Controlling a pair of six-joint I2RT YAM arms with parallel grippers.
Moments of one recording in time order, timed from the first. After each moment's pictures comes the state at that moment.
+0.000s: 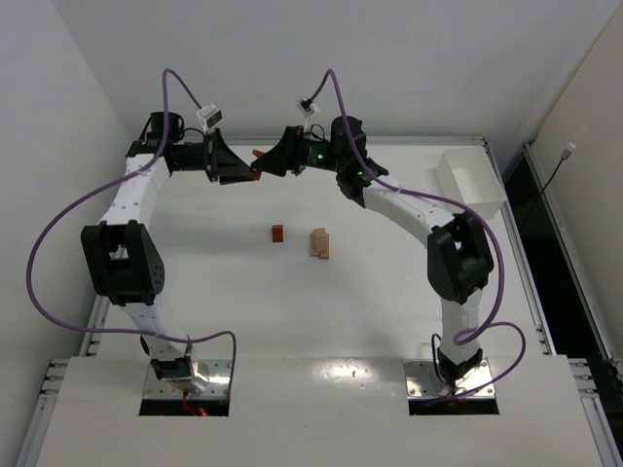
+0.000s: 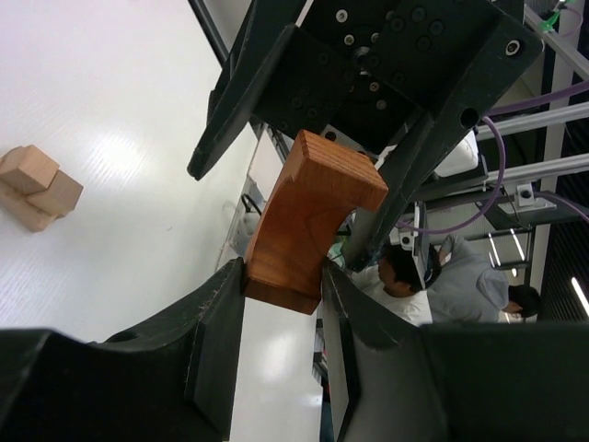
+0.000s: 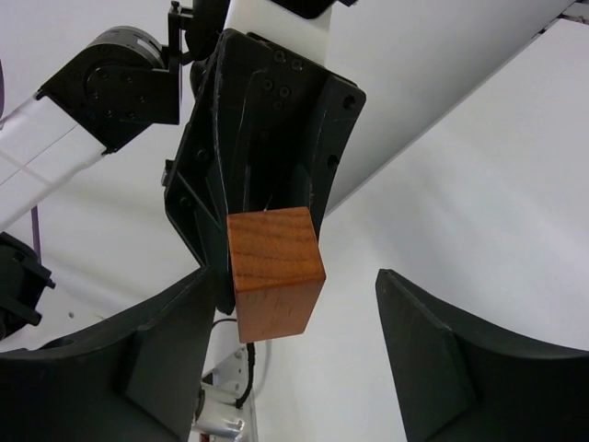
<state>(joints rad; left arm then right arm) 0.07 1.81 1.66 -0.73 1.47 -0.29 0.57 1.98 1.61 0.40 -0.71 0.71</state>
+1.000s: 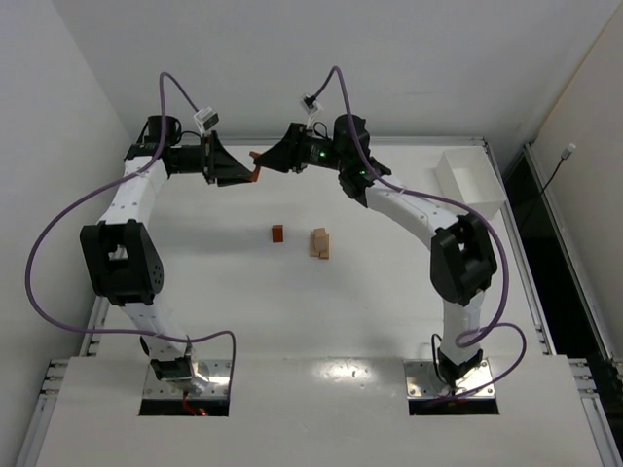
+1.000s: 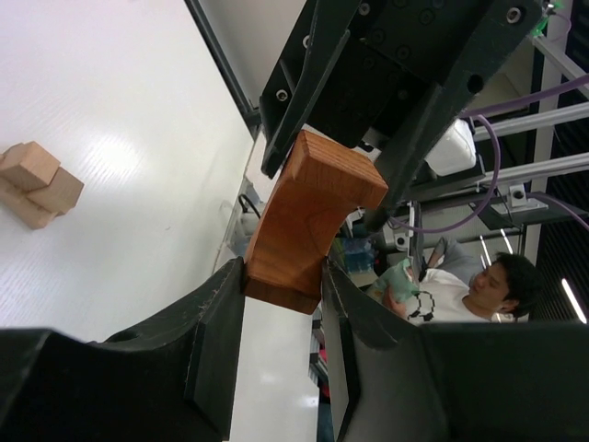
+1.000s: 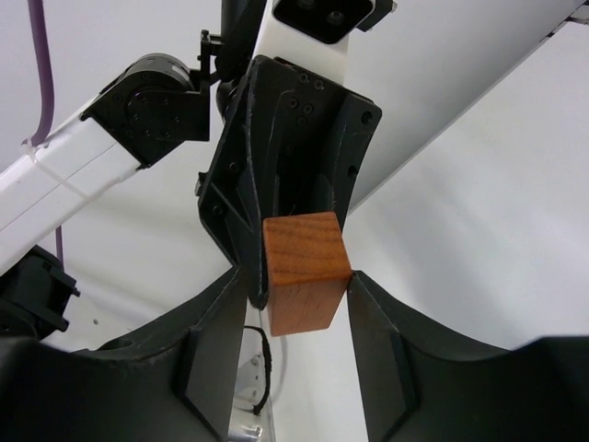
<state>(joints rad) 0.09 1.81 1.63 -0.70 1.49 -0.30 0.57 1.97 1.61 0.41 -0.70 0.76</state>
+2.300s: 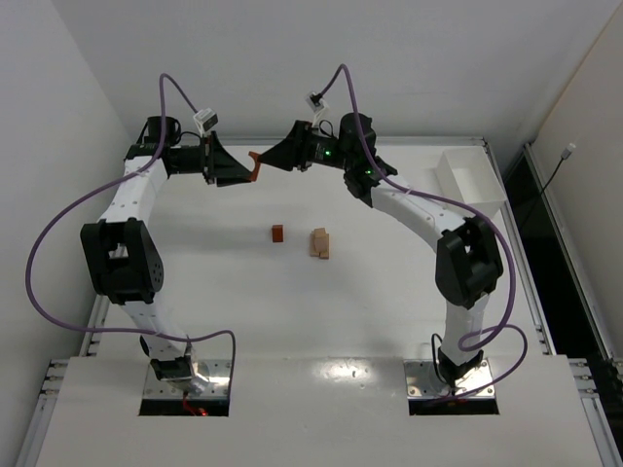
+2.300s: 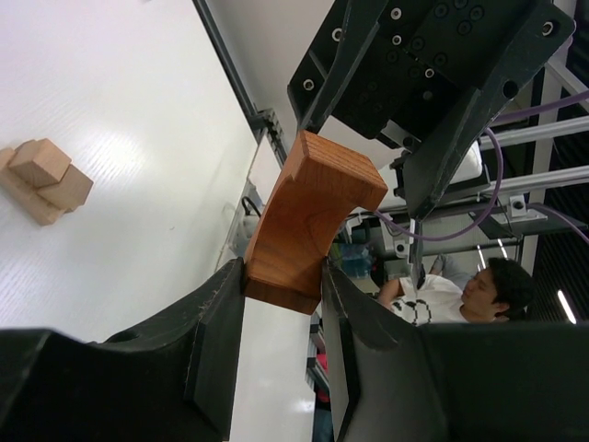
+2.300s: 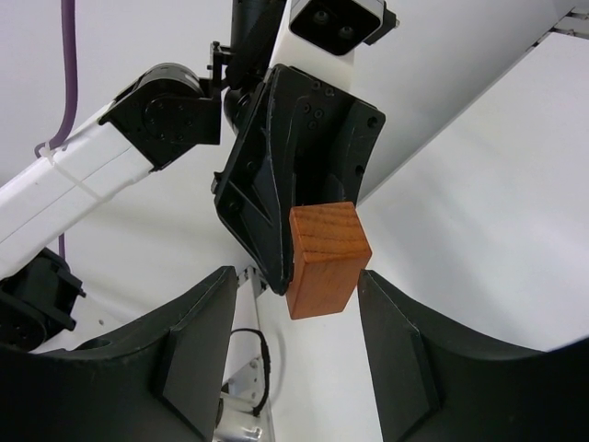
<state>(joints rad) 0.10 1.82 1.63 -0.69 1.48 -0.31 0.55 1.92 1.58 0.40 -0.69 0.76</state>
